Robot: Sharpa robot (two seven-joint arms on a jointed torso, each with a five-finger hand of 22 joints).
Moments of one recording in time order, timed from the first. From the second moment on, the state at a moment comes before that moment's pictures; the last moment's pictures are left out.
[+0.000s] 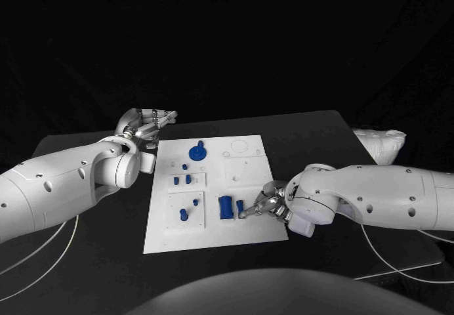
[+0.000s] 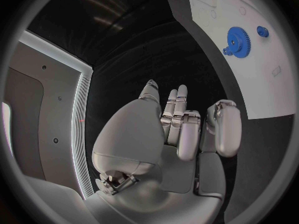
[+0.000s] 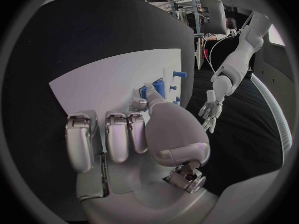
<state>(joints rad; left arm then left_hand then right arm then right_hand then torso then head) 1.25 -0.61 -0.22 1.17 -0.15 -0.43 0.36 1.41 0.03 -0.11 0.29 0.18 0.97 0.16 0.08 0.08 1.11 0.11 0.07 0.07 1.47 0.04 1.56 1.31 0.04 1.46 0.15 1.42 1.31 1.14 -0.90 -0.23 1.77 -0.64 -0.21 -0.64 1.13 0.11 0.04 0.11 0.06 0.94 0.03 1.09 1.31 1.47 -0.02 1.57 1.31 1.46 -0.07 1.56 1.31 0.01 1.47 0.04 1.57 1.31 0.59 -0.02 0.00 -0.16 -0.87</state>
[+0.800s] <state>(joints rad) 1.25 -0.62 -0.22 1.17 -0.15 -0.43 0.36 1.41 0.03 -0.11 0.29 0.18 0.97 0.16 0.08 0.08 1.11 0.11 0.07 0.07 1.47 0.04 1.56 1.31 0.04 1.46 0.15 1.42 1.31 1.12 -0.96 -0.23 1.82 -0.63 -0.24 -0.56 1.12 0.10 0.02 0.13 0.06 0.95 0.03 1.09 1.31 1.47 -0.02 1.57 1.31 1.46 -0.07 1.56 1.31 0.01 1.47 0.04 1.57 1.31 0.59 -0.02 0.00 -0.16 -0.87</state>
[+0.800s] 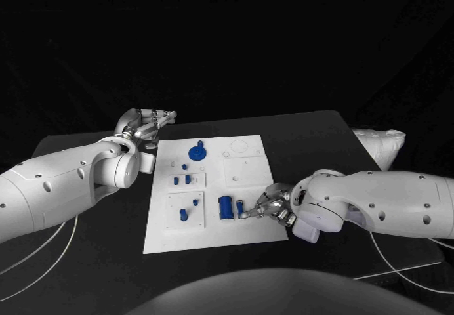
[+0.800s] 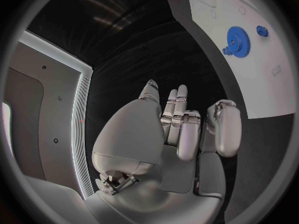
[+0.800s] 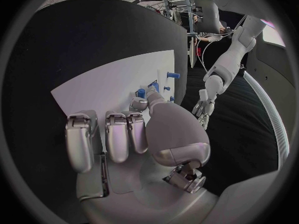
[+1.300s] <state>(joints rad) 1.25 -0.62 -0.22 1.17 -0.15 -0.43 0.36 1.41 0.03 -0.11 0.29 0.18 0.97 0.16 0.08 0.08 1.11 0.11 0.07 0.07 1.47 0.04 1.56 1.31 0.04 1.46 0.15 1.42 1.31 1.12 -0.96 -0.23 1.83 -0.68 -0.23 -0.54 1.13 0.09 0.01 0.12 0.06 0.98 0.03 1.11 1.31 1.47 -0.02 1.57 1.31 1.46 -0.07 1.56 1.31 0.01 1.47 0.04 1.57 1.31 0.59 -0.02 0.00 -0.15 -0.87</state>
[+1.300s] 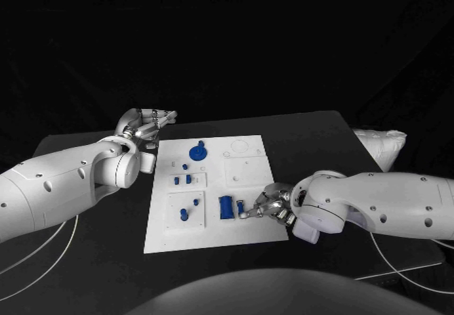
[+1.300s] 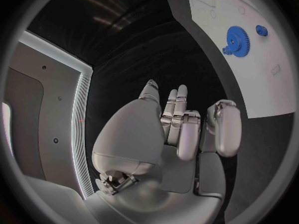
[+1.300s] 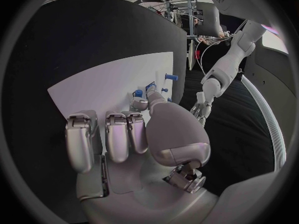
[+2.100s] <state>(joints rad) 1.25 -0.61 -0.22 1.17 -0.15 -0.43 0.36 1.41 0.03 -0.11 0.29 0.18 0.97 0.16 0.08 0.08 1.11 0.11 0.07 0.07 1.47 0.04 1.56 1.31 0.04 1.46 0.15 1.42 1.31 1.12 -0.94 -0.23 1.81 -0.83 -0.20 -0.59 1.15 0.09 0.02 0.10 0.06 0.99 0.03 1.11 1.31 1.47 -0.02 1.57 1.31 1.46 -0.07 1.56 1.31 0.01 1.47 0.04 1.57 1.31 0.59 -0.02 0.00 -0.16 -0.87</state>
